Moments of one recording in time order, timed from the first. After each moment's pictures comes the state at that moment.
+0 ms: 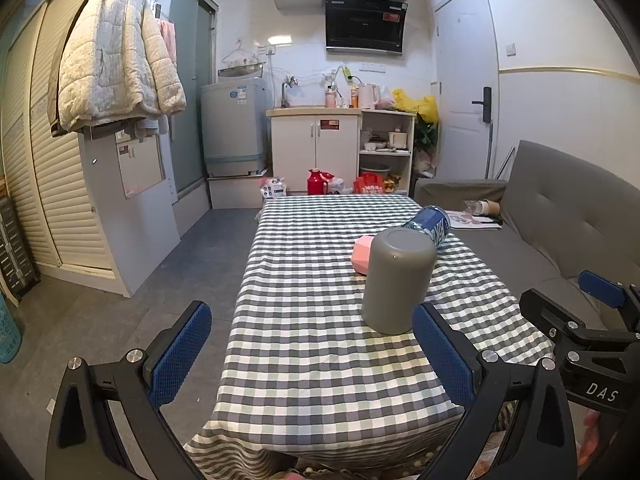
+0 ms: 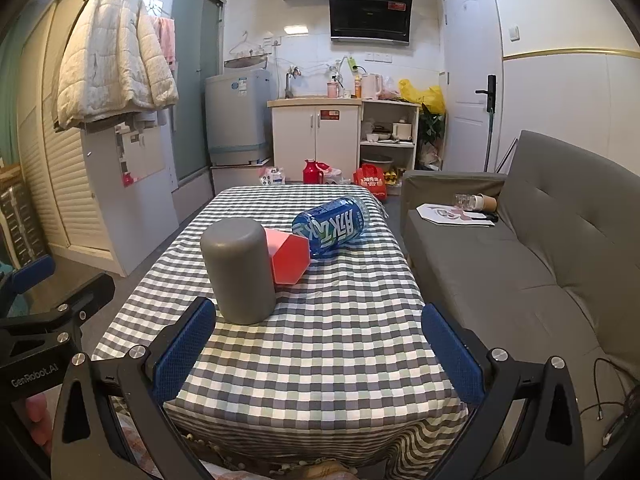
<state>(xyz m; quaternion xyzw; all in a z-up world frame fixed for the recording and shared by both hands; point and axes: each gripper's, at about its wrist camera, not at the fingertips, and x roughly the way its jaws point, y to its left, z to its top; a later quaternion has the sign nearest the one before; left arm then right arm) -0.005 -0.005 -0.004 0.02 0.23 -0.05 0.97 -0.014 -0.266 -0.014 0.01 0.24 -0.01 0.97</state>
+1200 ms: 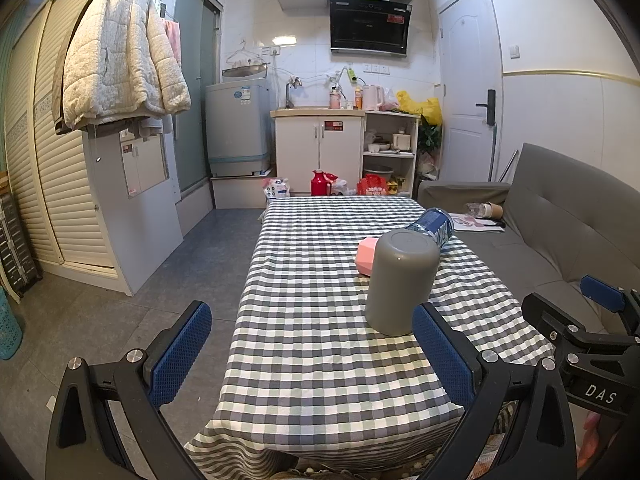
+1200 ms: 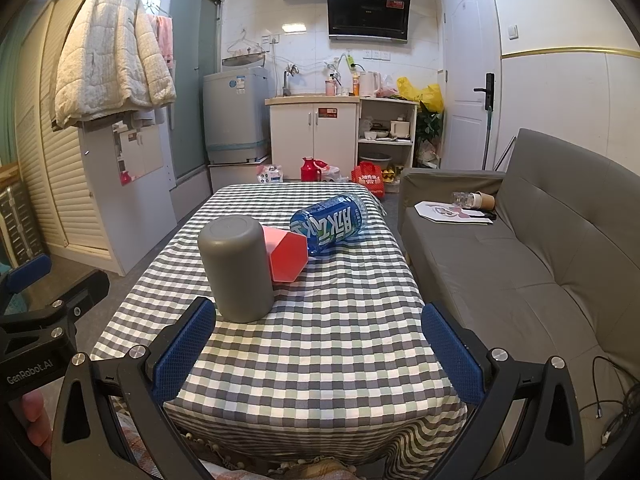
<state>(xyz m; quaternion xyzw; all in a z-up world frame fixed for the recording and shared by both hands) -0.005 0.001 -0.002 0.01 0.23 -0.04 0.97 -0.012 -0.267 -0.016 0.01 0.24 -0.01 0.97</state>
